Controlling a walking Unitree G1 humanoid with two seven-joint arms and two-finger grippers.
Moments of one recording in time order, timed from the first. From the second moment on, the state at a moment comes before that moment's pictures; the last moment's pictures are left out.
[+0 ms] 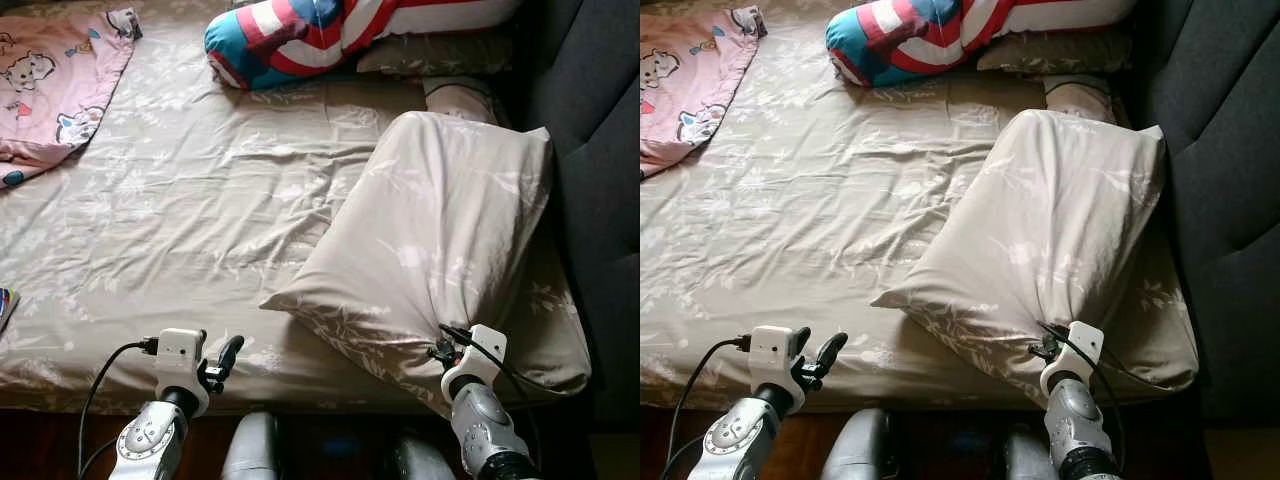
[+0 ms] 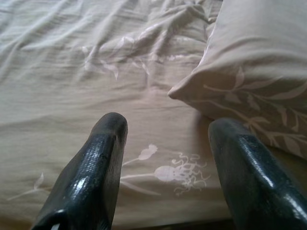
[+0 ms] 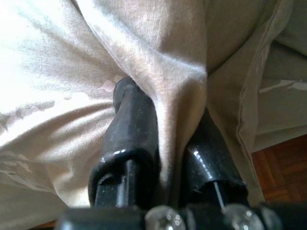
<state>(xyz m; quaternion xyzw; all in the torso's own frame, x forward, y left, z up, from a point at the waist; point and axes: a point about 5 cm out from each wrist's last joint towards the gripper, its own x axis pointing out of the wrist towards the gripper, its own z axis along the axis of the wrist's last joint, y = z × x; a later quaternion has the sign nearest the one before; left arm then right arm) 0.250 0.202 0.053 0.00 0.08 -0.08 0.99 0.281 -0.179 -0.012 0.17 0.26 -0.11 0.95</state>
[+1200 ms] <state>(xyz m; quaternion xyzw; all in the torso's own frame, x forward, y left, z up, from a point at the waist) 0.254 0.203 0.050 0.00 0.08 -0.07 0.99 0.256 -0.367 0.076 -0.04 0.17 -0.42 0.89</state>
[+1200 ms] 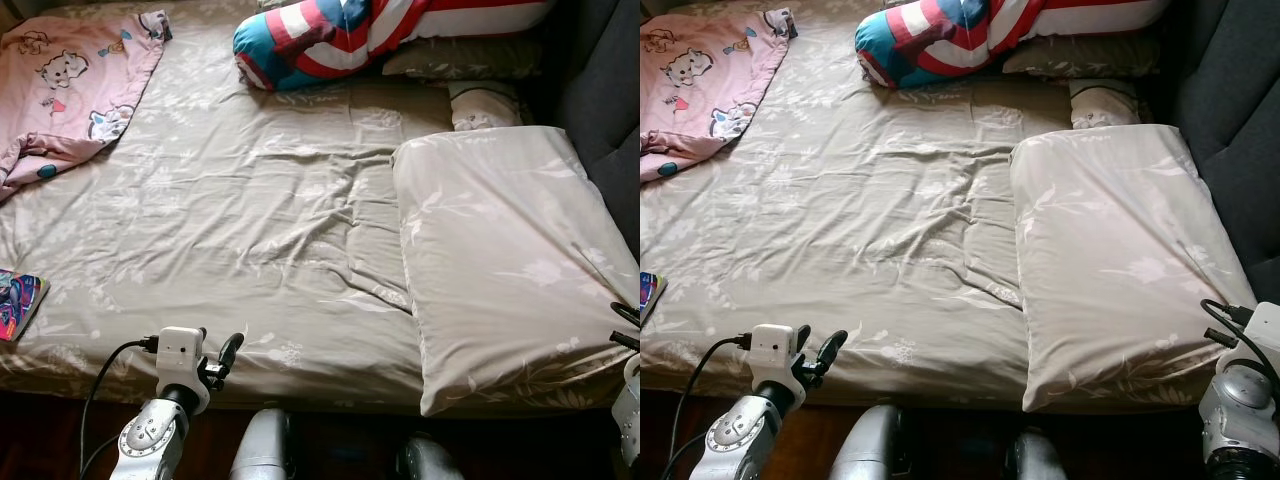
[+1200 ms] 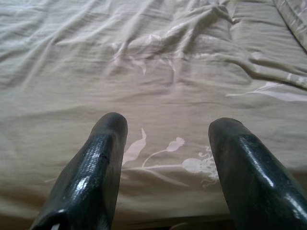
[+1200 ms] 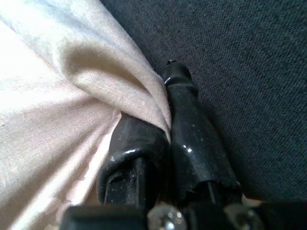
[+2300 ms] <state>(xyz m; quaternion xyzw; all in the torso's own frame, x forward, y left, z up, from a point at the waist) 0.259 0.209 0.047 -0.05 0.08 -0.02 0.99 0.288 -0.201 0.048 0.06 0.09 -0.02 0.99</state>
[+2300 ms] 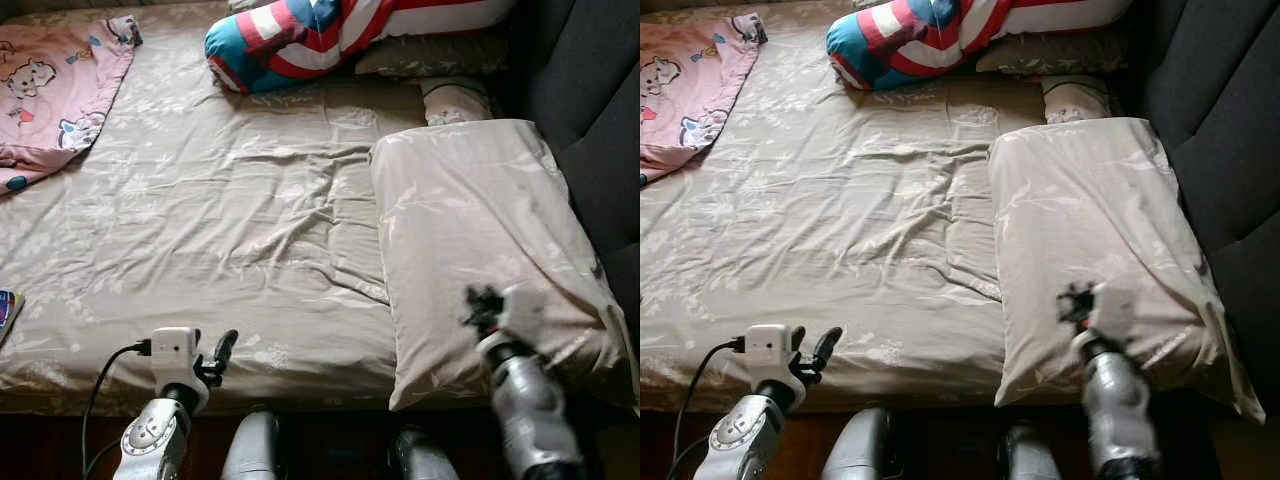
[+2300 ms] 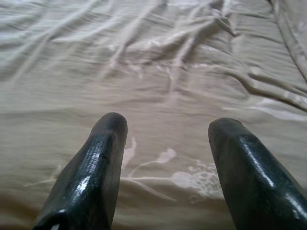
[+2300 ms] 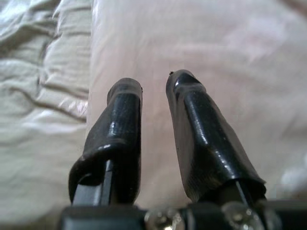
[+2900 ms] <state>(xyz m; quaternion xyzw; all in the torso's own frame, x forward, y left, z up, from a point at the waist) 0.256 0.210 0.017 -0.06 0.15 -0.01 0.99 0.253 -0.199 -0.001 0.11 0.17 -0.06 0.98</state>
